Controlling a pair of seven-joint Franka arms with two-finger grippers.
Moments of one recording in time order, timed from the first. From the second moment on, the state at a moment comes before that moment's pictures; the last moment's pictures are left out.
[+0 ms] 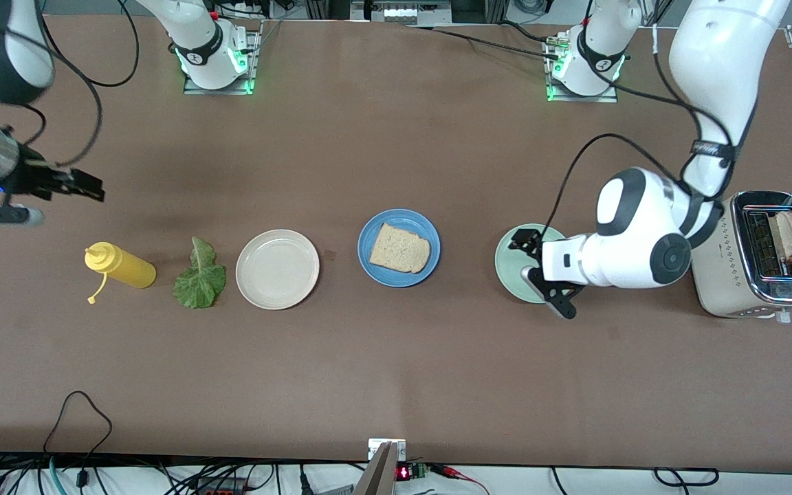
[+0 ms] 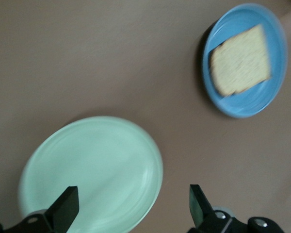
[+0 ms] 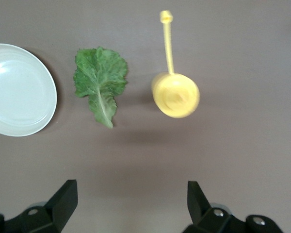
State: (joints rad) left arm 0.03 0.54 -0.35 -1.58 -0.05 1.90 0.45; right arm 0.08 0.12 -0.11 -1.83 -0.03 1.83 -0.04
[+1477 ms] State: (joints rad) left arm 0.13 0.39 -0.33 -1.17 0.09 1.35 -0.10; right arm 0.20 0.60 -0.11 -1.86 -0.03 2.30 -0.03
